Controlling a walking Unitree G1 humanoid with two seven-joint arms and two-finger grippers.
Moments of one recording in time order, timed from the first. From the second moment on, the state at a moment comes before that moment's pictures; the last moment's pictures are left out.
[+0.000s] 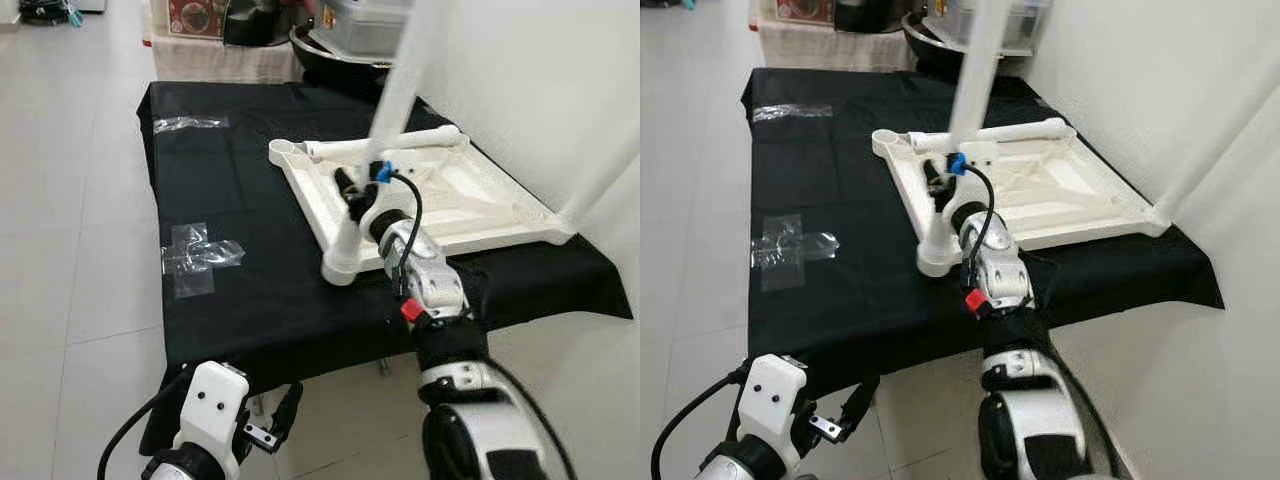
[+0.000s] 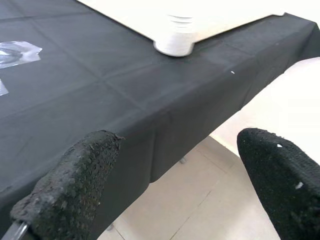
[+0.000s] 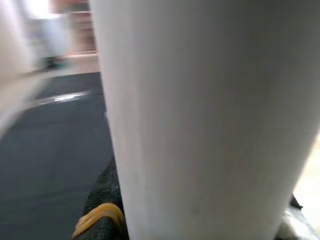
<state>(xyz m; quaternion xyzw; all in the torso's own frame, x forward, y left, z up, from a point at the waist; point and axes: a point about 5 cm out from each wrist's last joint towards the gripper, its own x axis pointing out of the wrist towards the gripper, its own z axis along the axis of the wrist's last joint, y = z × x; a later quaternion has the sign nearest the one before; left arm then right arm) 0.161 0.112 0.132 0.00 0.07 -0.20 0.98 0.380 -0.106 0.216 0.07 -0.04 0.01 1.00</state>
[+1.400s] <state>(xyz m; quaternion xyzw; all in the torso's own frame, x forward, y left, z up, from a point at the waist) 0.163 0.110 0.131 0.00 0.07 -0.21 0.98 0.369 -0.087 0.241 0.05 -0.04 0.63 0.77</state>
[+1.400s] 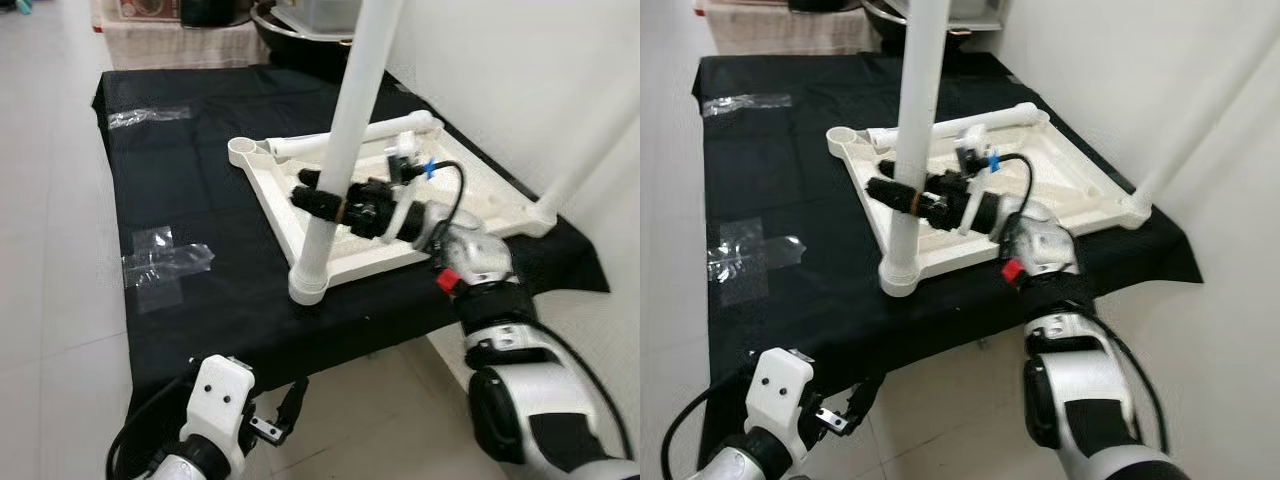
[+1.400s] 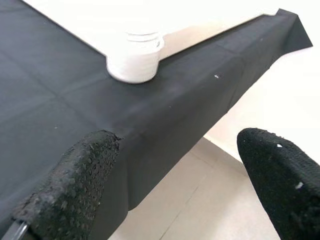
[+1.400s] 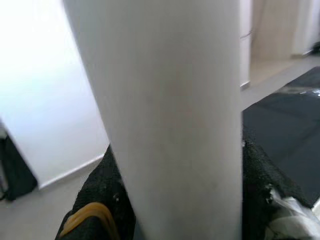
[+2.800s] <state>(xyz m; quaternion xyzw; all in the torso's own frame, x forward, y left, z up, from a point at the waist) 0.163 0.110 0.129 0.00 0.07 -0.21 0.98 0.380 -0.087 0.231 0.10 -0.07 -0.06 0.99</state>
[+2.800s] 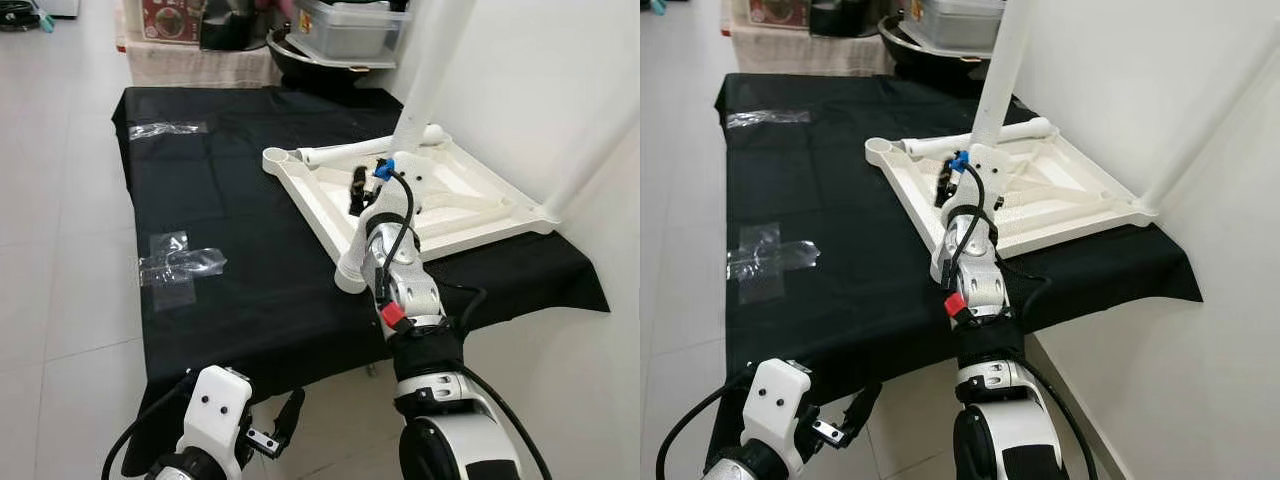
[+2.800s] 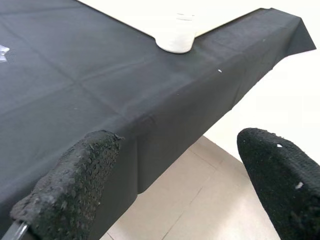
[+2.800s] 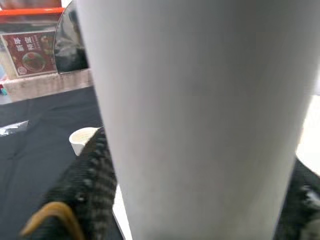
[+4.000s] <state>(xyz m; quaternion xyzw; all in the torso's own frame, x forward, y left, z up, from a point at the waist) 0.164 0.110 0.129 0.00 0.07 -0.20 0.98 0.370 -0.078 0.235 0.06 -0.03 0.66 0.75</state>
